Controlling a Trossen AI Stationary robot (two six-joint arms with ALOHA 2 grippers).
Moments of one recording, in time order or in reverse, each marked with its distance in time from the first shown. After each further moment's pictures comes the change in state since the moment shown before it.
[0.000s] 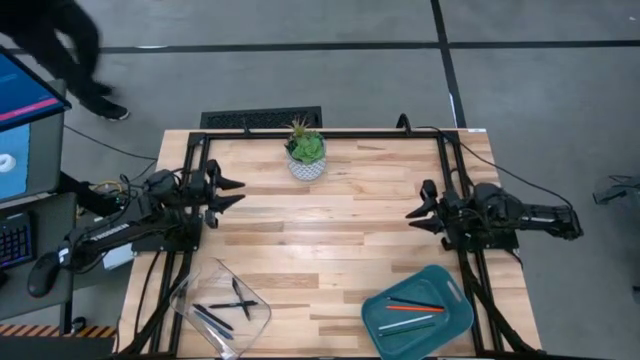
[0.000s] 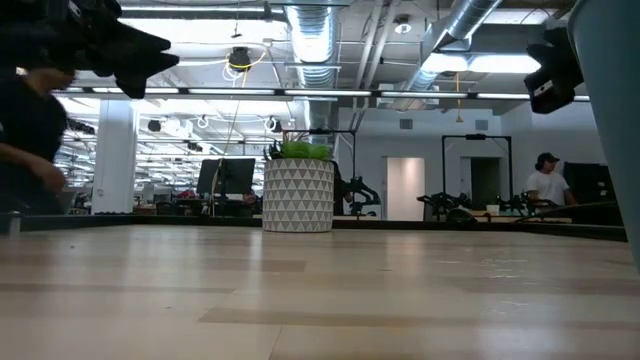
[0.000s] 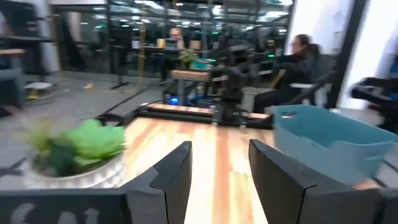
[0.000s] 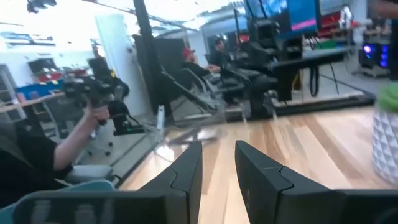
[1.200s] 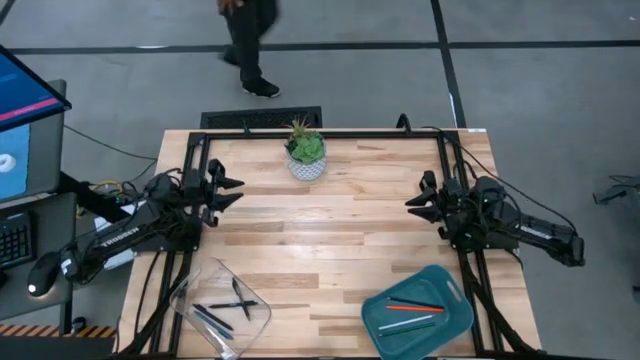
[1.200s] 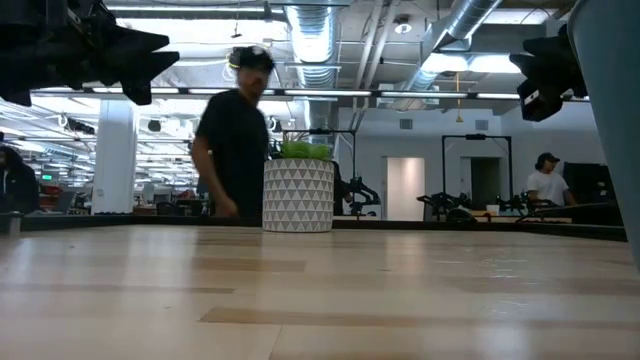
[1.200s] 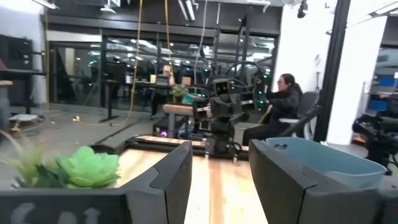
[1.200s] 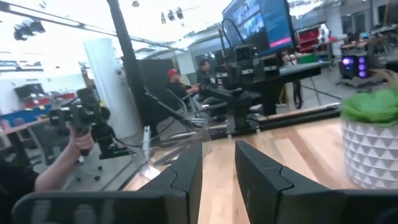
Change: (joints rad) left arm 0.149 0.001 -0.147 0.347 0.158 -0.129; right arm -0.340 0.010 -0.035 0.141 -0.265 0.095
